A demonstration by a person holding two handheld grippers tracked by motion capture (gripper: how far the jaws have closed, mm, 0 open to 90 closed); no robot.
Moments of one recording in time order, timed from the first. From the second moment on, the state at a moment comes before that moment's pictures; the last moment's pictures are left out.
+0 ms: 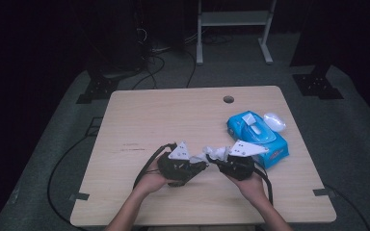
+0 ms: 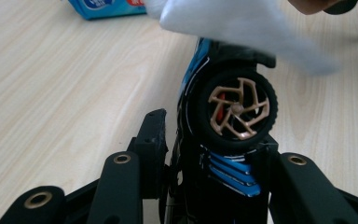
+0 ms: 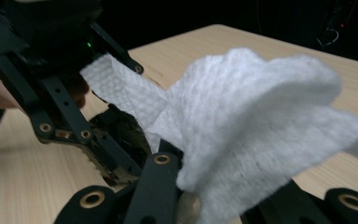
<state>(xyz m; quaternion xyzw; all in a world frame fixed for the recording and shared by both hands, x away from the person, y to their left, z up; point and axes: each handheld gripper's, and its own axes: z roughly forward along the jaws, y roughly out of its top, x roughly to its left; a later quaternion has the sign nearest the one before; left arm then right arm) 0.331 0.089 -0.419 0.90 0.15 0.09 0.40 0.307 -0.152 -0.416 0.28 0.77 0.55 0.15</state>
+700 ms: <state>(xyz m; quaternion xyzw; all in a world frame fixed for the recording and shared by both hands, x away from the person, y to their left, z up) 0.333 0.095 -0.415 0.89 0.15 0.09 0.41 0.311 -0.151 -0.430 0.30 0.78 0.53 0.13</state>
